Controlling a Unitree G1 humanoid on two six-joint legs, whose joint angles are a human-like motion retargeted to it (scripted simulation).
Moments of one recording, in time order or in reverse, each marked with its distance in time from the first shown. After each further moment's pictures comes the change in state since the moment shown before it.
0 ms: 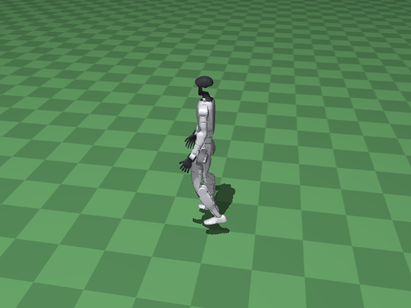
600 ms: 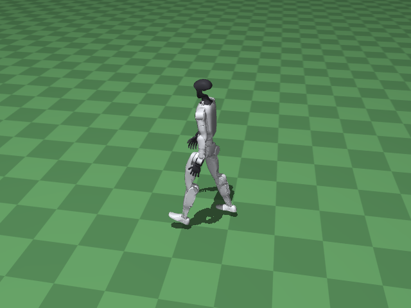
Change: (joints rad) left arm 0.136 -0.007 -0.014 0.182 -0.177 -0.132 -0.016; right arm -0.040 0.050 0.086 0.010 -0.217 -0.067 -0.075; waist 0.115 0.063 0.093; left_leg -0.054 0.150 0.129 -0.623 0.141 -0.092; right_leg 0.299 0.071 0.187 -0.030 -0.160 -0.033
